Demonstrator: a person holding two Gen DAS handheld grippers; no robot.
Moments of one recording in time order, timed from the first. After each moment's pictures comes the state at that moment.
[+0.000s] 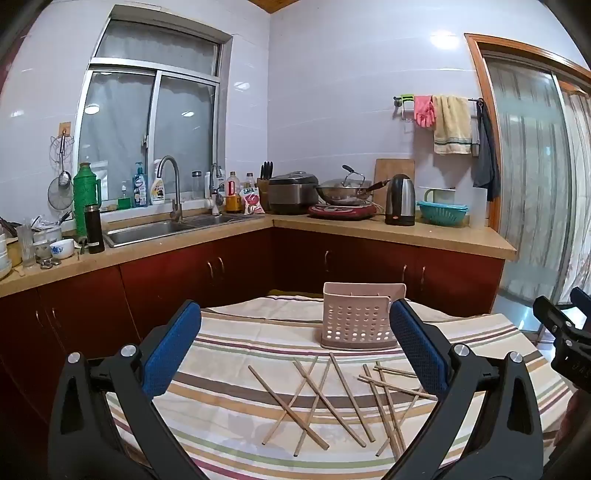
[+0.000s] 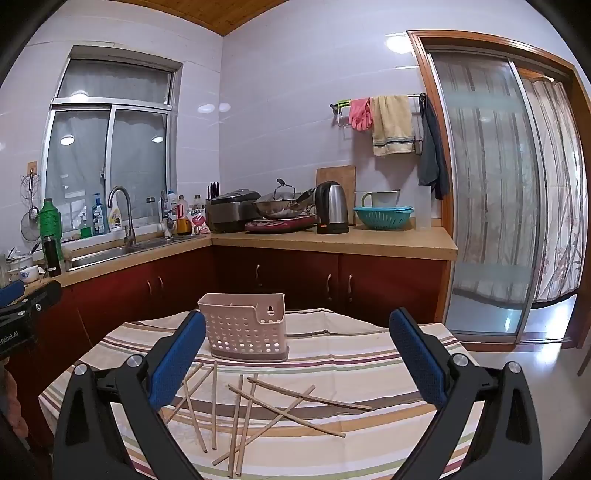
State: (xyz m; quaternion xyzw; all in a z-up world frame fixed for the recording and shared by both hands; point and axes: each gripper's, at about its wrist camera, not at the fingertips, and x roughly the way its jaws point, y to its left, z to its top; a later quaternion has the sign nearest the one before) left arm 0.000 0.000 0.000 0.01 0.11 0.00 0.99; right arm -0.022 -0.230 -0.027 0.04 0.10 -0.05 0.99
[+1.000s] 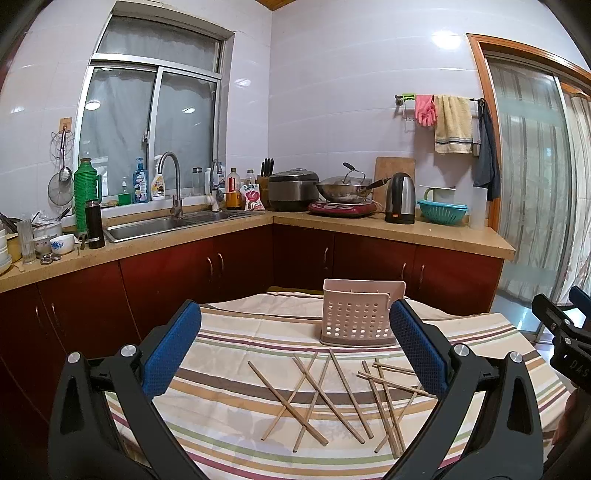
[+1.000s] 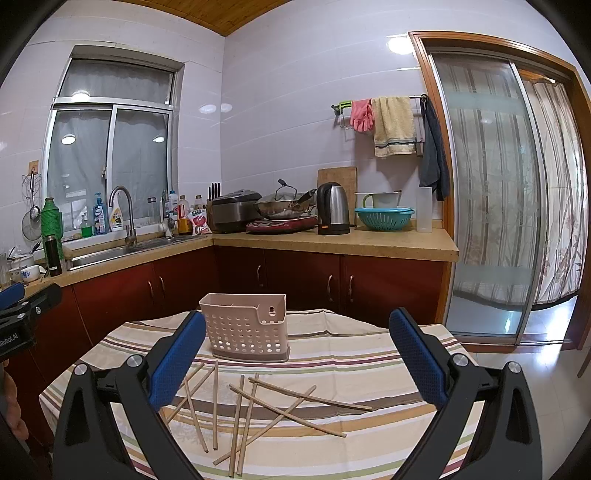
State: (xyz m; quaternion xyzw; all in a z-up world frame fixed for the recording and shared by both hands) left arm -0.002 0.004 -0.004 0.01 0.12 0.00 0.99; right arm -0.021 -0.227 -0.025 0.04 0.09 -0.05 0.99
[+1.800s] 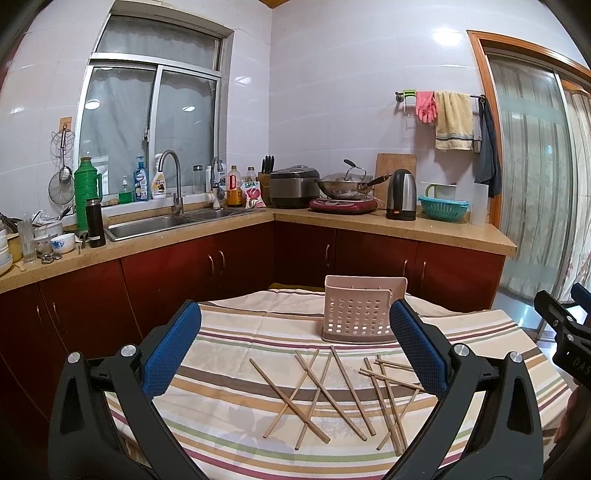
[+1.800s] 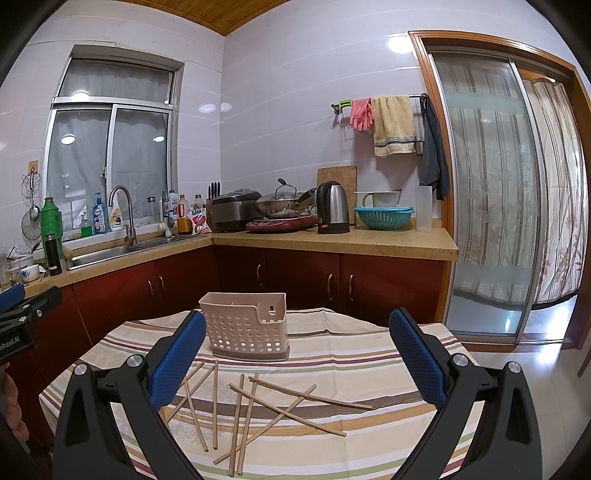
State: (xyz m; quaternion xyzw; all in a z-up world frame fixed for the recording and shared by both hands) left arm 0.001 0.008 -0.009 0.01 0.12 0.00 0.99; right arm -0.023 -0.227 -0.026 0.04 0.10 -0.05 0.99
